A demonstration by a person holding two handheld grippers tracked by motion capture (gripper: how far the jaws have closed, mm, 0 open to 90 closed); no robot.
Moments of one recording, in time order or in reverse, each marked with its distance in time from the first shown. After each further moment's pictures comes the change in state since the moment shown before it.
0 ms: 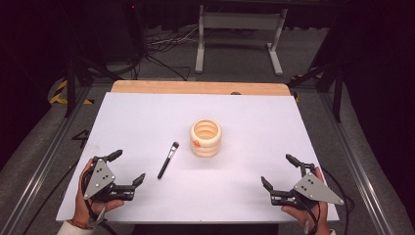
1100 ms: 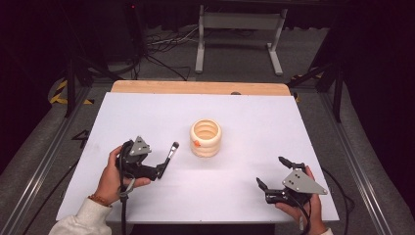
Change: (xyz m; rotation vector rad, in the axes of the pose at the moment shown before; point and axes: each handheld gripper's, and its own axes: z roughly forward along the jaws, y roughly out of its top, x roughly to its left) left arm 0.004 0.045 0.085 0.479 -0.155 -0.105; right arm 0.000 -0.018 0.020 0.155 0.031 -0.009
